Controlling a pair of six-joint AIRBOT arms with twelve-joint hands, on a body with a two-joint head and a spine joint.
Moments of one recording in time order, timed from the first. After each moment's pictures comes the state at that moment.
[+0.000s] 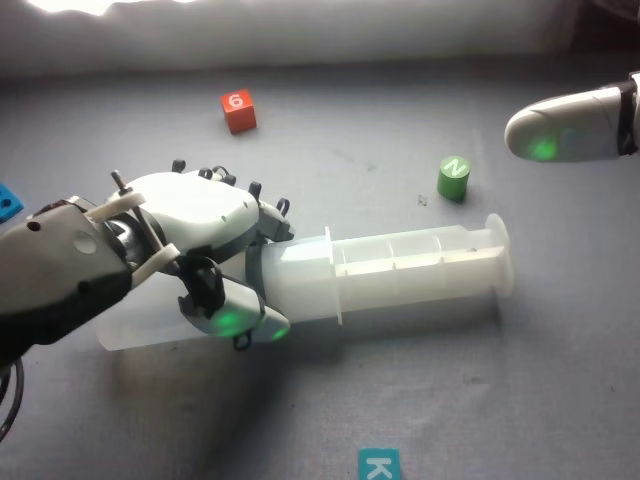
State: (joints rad) left arm 0.68 -1.03 0.91 -1.12 -0.44 1.97; right arm -0.42 -0.70 0.81 0.18 0.57 -0.50
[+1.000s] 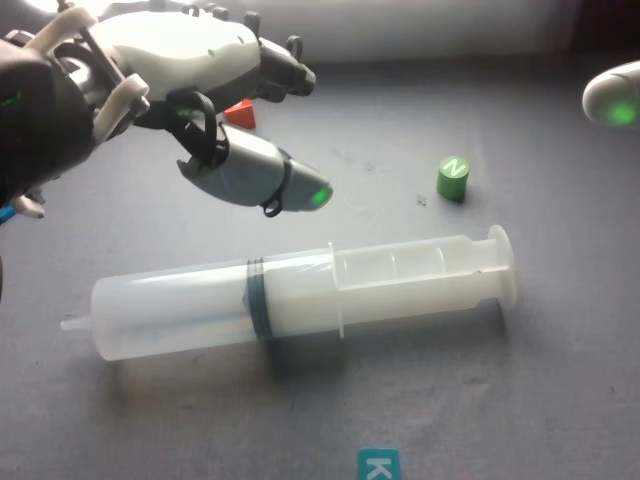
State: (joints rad) left arm 0.31 -0.90 0.81 -1.58 -0.39 2.46; right arm -0.36 -0.58 0.81 0.19 0.45 -0.54
